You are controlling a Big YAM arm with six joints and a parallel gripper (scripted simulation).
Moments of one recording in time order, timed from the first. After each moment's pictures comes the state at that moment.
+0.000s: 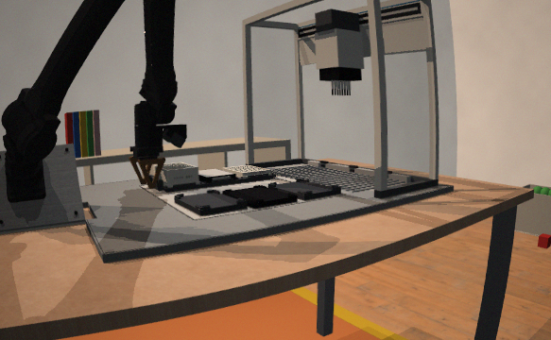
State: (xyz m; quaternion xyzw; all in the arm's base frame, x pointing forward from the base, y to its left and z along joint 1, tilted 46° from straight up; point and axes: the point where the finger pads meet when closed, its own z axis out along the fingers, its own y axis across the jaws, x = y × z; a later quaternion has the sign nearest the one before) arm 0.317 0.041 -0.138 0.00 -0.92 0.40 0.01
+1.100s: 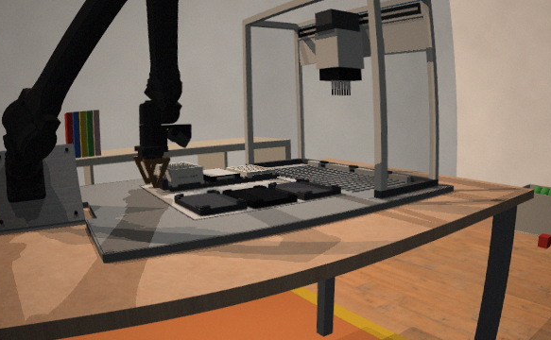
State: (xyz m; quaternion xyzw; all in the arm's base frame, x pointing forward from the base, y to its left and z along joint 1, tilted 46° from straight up) arm 0.329 0.041 -0.137 0.00 -0.92 0.40 0.02
